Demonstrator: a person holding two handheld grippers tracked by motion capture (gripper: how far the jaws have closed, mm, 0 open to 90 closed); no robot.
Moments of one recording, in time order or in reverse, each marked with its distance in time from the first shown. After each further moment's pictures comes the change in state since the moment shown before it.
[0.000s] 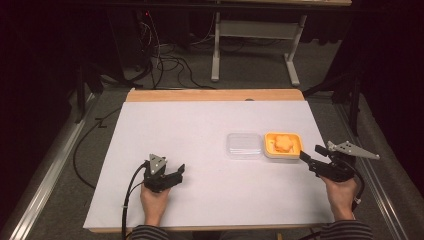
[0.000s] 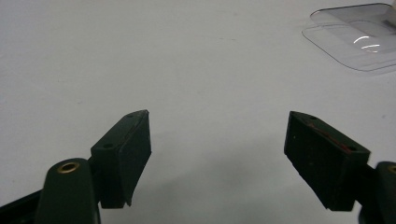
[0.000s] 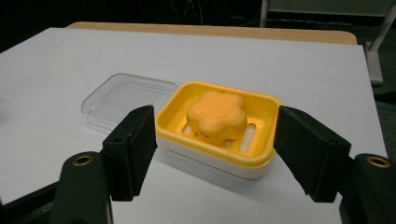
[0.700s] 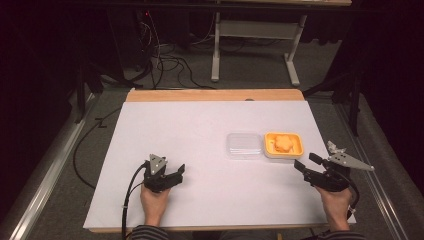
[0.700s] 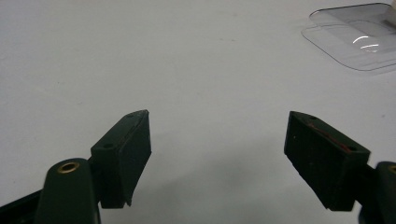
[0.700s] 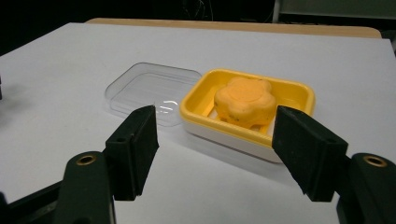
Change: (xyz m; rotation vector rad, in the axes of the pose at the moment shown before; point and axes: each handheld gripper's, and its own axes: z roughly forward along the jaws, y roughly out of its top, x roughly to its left) left arm -0.001 0.000 0.000 -0.005 -0.004 0.000; right arm 0.021 -0.021 -0.004 -0.017 0.037 -0.019
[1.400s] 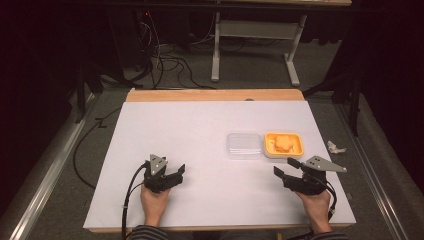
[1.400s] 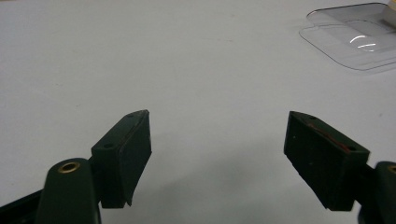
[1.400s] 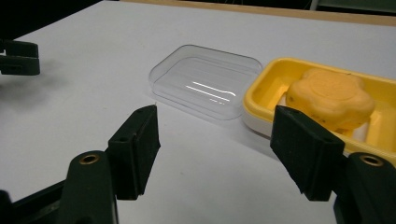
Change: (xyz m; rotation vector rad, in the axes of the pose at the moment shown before) left arm -0.001 0.000 -0.001 0.000 -0.009 -0.002; right arm 0.043 -0.009 0.030 0.049 0.096 -0.061
